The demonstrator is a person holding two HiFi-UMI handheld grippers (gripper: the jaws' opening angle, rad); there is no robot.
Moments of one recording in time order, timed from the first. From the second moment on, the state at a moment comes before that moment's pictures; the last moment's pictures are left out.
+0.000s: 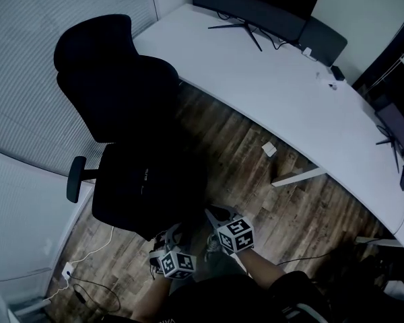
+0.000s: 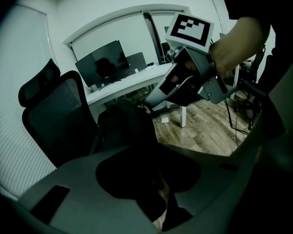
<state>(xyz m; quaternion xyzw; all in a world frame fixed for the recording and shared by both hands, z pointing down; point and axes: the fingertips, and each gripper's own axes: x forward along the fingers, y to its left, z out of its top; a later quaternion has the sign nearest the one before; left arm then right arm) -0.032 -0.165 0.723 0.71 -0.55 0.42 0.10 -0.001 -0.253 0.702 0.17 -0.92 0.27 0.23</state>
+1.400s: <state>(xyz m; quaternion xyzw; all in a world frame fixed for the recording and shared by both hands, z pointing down) -0.034 -0.173 0.729 0.70 -0.57 0.40 0.15 -0.059 -0.433 0.744 0.22 -0.91 0.24 0.27</state>
